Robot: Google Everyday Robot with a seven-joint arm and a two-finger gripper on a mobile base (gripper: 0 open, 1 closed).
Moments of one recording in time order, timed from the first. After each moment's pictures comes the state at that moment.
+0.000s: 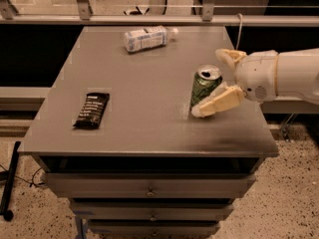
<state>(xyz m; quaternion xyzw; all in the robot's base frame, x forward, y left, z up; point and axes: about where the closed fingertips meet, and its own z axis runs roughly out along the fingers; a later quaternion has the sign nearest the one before) 0.525 -0.112 0.921 -0.51 0.67 0.21 0.50</state>
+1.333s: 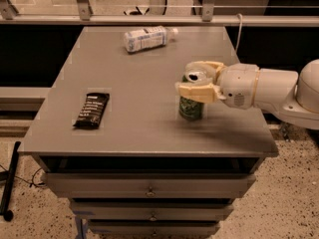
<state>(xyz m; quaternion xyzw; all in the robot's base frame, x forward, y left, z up) 0.540 -0.077 0.911 -0.43 0.64 0.31 0.56</state>
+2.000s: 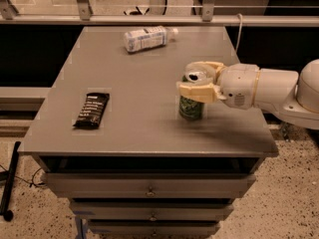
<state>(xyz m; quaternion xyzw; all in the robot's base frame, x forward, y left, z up) 0.540 -0.077 0.912 -0.43 0.64 0.31 0.56</state>
